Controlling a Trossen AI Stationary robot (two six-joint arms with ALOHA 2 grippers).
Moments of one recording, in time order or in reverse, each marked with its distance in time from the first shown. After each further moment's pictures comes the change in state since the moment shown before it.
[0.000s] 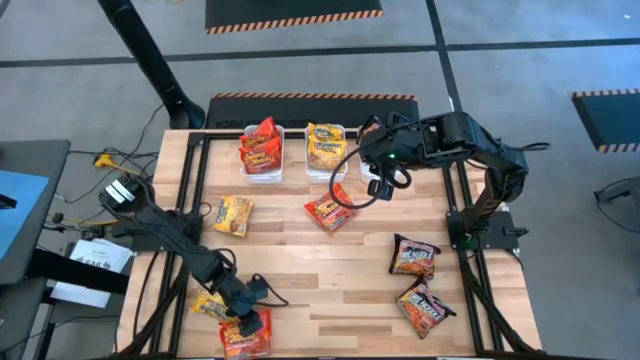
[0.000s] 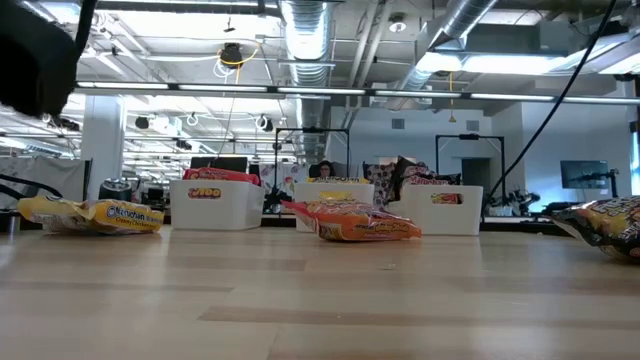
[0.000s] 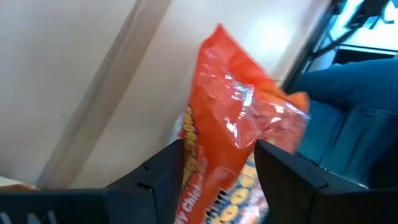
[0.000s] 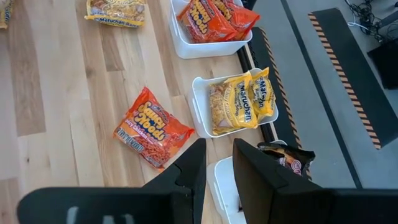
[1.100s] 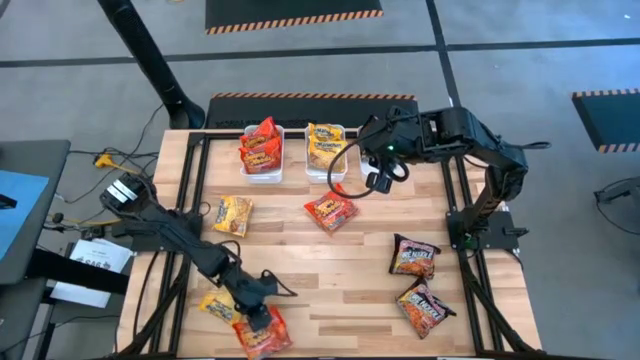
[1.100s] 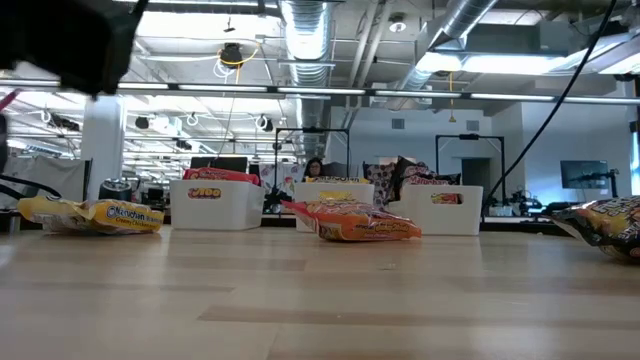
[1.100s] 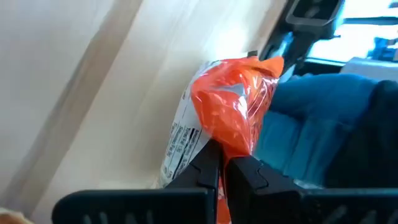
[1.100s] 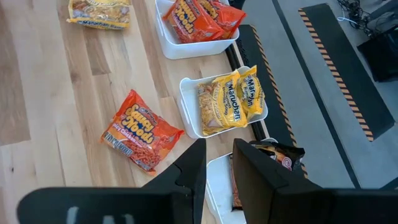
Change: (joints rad) left arm 0.079 -0.006 0.009 0.132 0.024 0.026; right arm -0.046 0.000 0.000 0.010 0.009 -0.008
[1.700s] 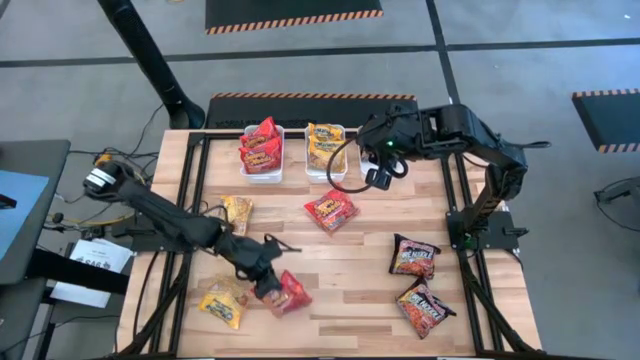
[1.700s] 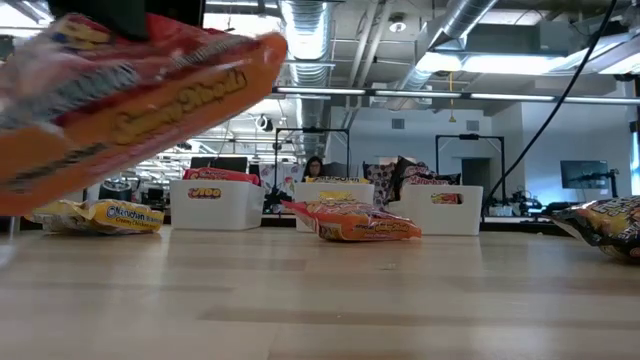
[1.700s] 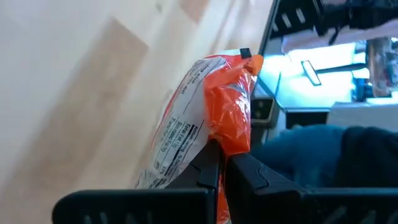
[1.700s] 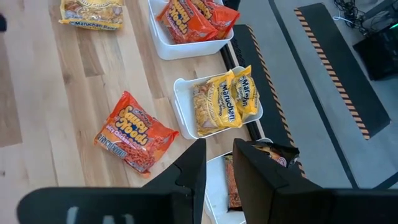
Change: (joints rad) left arm 0.196 -0.256 0.002 -0.153 -0.128 0.286; right arm -0.025 0.000 0.000 0.008 0.000 -0.017
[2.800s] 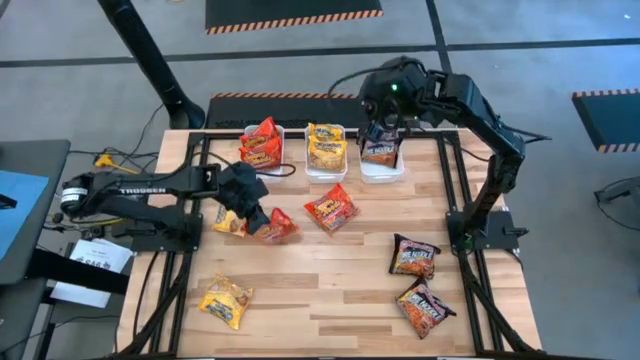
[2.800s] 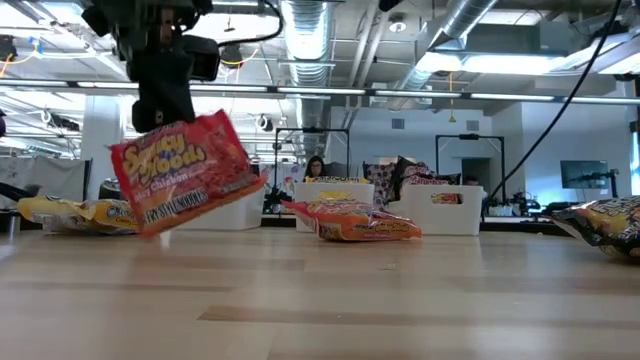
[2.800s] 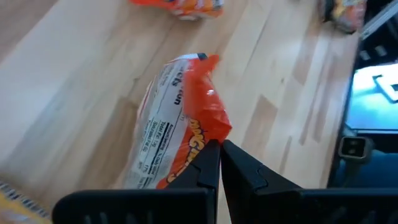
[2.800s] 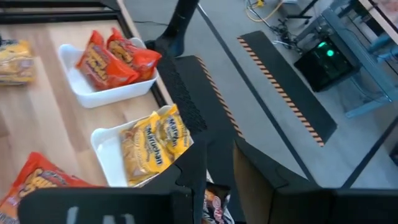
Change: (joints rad) left arm 0.629 -0.244 0.001 -0.493 0.209 0.569; right arm -0.282 0.000 0.000 0.259 0.000 -0.221
